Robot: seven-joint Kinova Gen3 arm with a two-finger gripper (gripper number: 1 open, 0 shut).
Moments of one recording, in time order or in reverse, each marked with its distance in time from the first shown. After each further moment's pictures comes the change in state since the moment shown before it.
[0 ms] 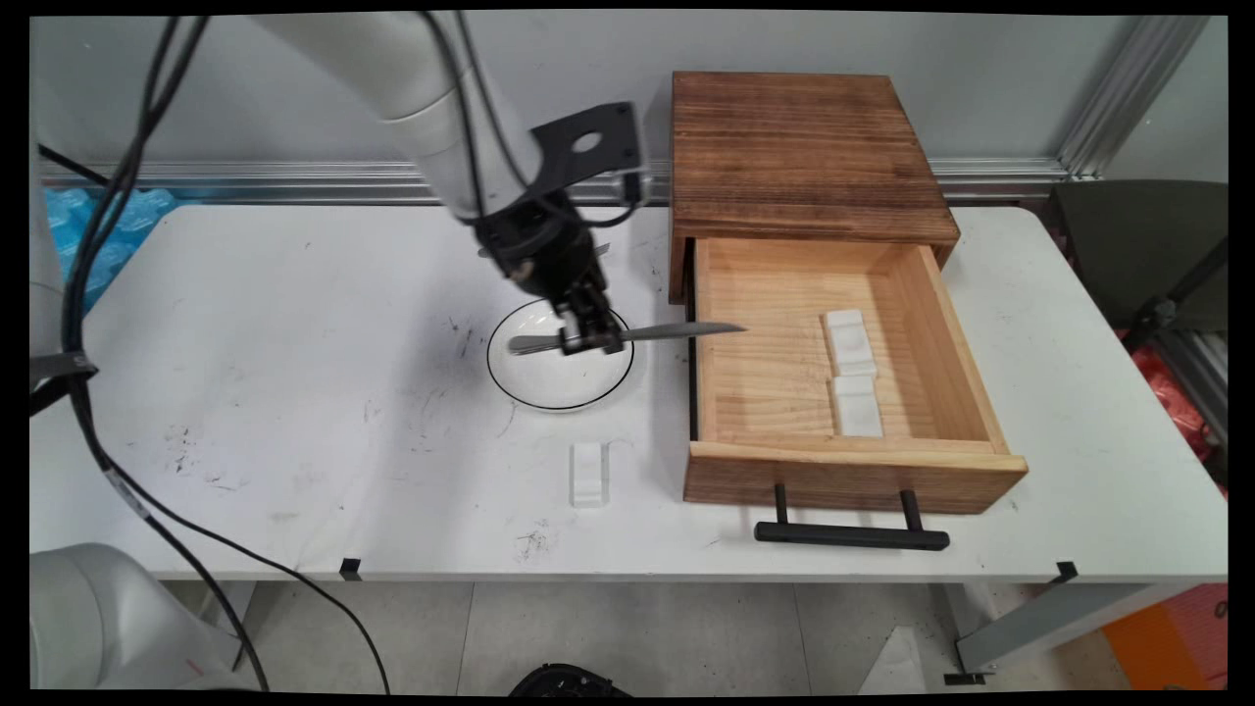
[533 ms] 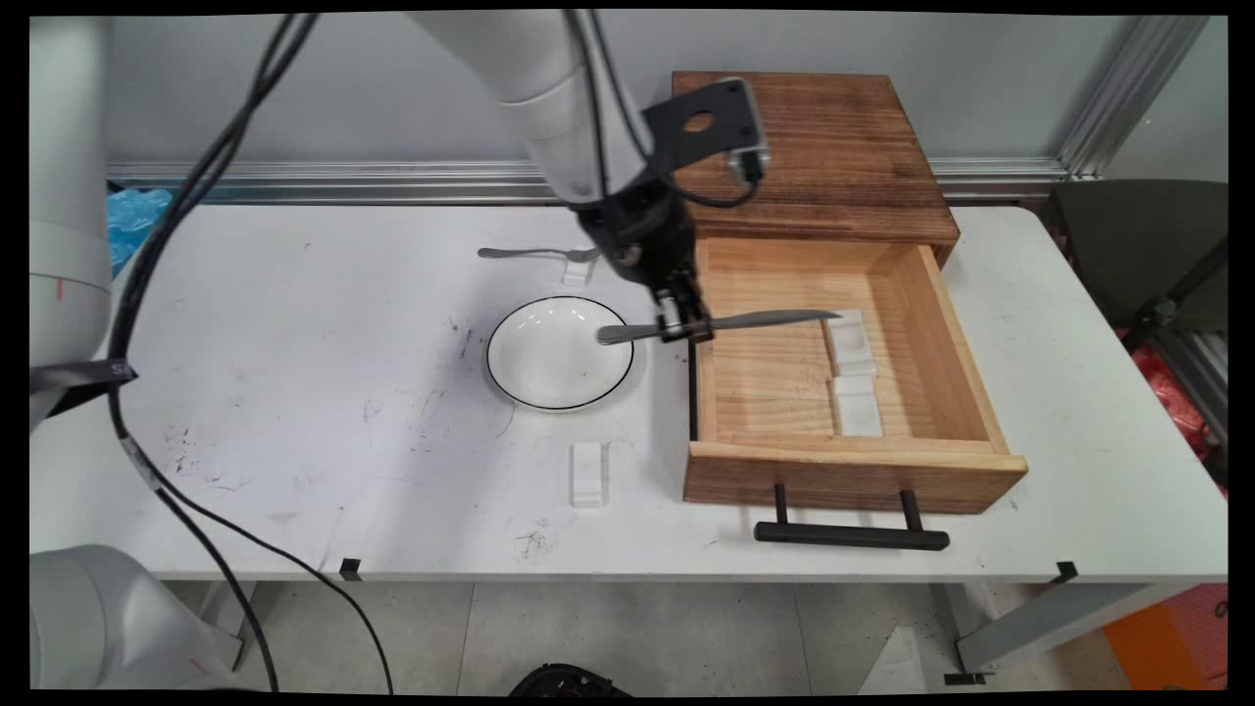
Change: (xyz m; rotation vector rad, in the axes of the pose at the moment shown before) arm 0.066 0.000 0.021 -0.012 0.051 0.022
